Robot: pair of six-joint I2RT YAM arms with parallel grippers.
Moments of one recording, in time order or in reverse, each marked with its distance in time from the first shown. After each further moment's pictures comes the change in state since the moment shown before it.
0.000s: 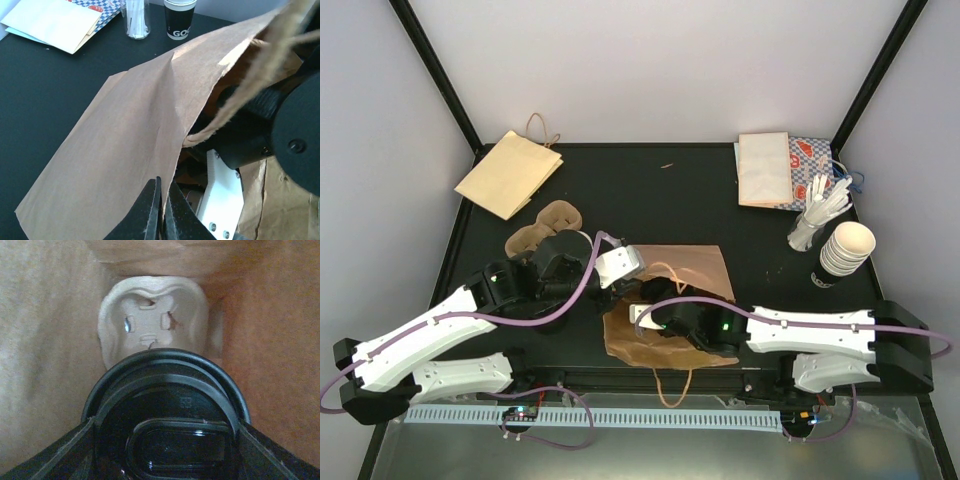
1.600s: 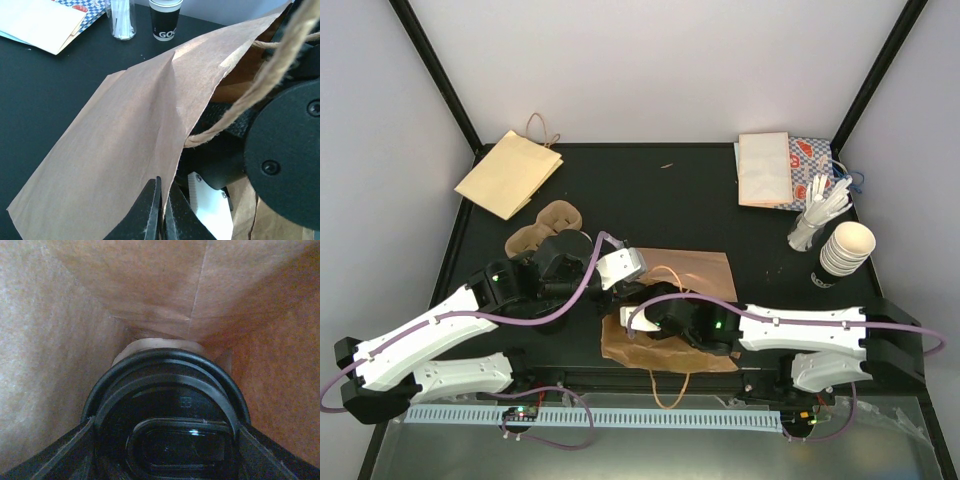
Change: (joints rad) left arm -0.001 0.007 0.001 0.004 0.058 -0.013; right arm 0.005 0.057 0.038 0.045 -0.108 0.003
